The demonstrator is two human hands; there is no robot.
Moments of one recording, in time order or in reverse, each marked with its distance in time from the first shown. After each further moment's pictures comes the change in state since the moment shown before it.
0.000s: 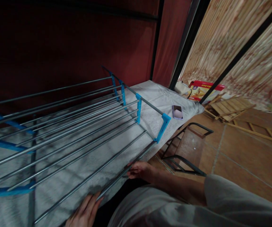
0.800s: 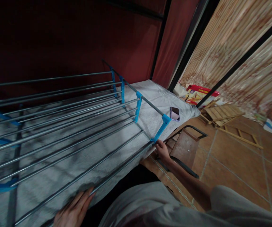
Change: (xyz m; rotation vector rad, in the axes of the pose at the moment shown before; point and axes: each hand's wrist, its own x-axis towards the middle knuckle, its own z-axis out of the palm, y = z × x) left_hand 0.003 -0.013 0.014 0.065 -0.108 0.073; right_hand -0.014 -0.074 -0.132 -0.727 0.814 -0.797
